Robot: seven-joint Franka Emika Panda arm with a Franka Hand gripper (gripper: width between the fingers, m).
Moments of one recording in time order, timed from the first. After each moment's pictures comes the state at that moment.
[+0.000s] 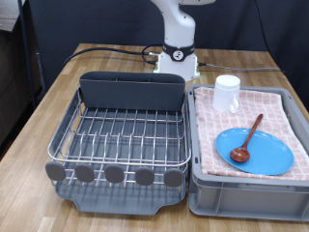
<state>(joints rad) 0.03 -0.57 0.17 -2.29 0.07 1.82 1.18</state>
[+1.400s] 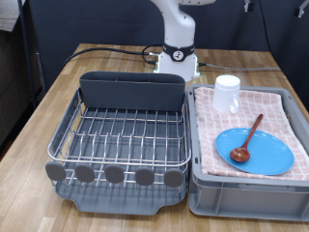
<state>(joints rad) 0.03 -0.28 0.32 -2.20 0.00 2.09 1.50</state>
